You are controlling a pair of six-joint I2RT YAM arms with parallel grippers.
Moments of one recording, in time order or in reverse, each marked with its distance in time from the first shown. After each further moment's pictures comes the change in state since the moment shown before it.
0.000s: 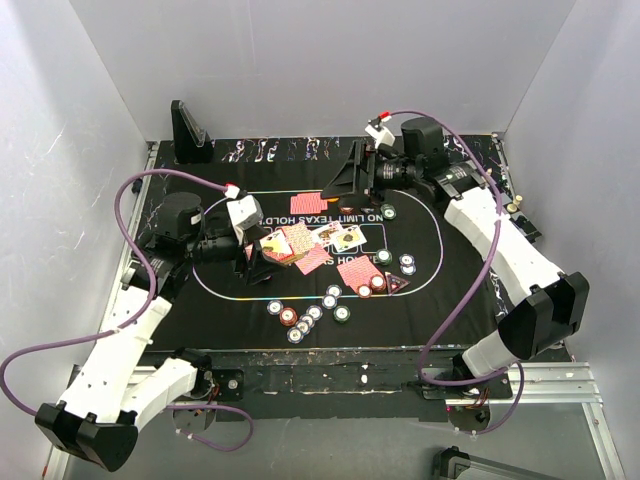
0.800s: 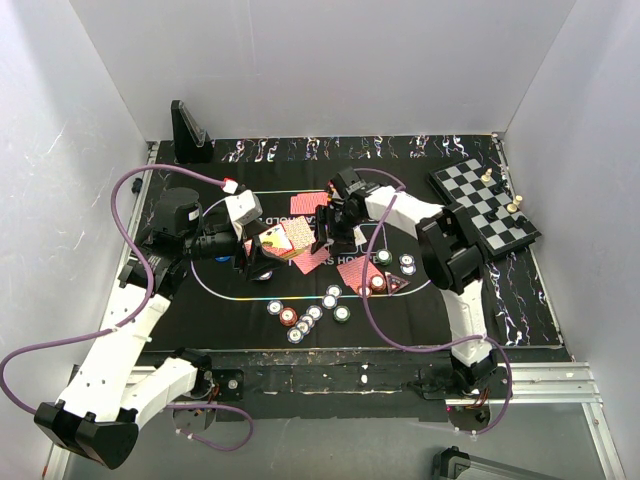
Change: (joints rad) left arm 0.000 0.017 0.043 -0.005 -0.005 -0.001; right arm 0.121 0.635 0.066 -0.080 0.270 -0.161
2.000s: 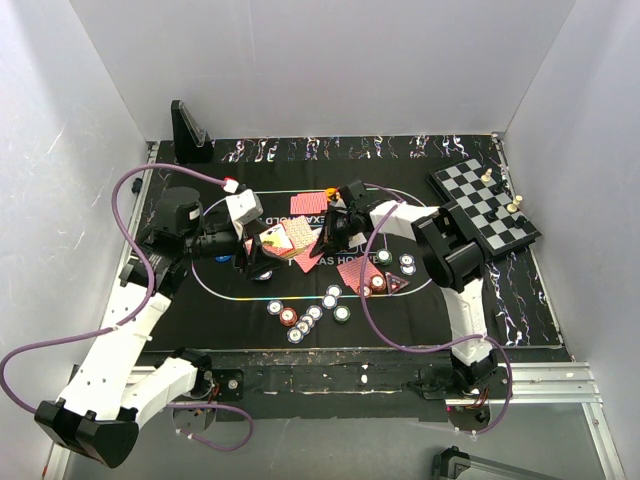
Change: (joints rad) left arm 0.000 0.010 0.001 0.006 0.001 0.001; right arm -0.024 -0.018 -0.200 0.377 -0.189 0.238
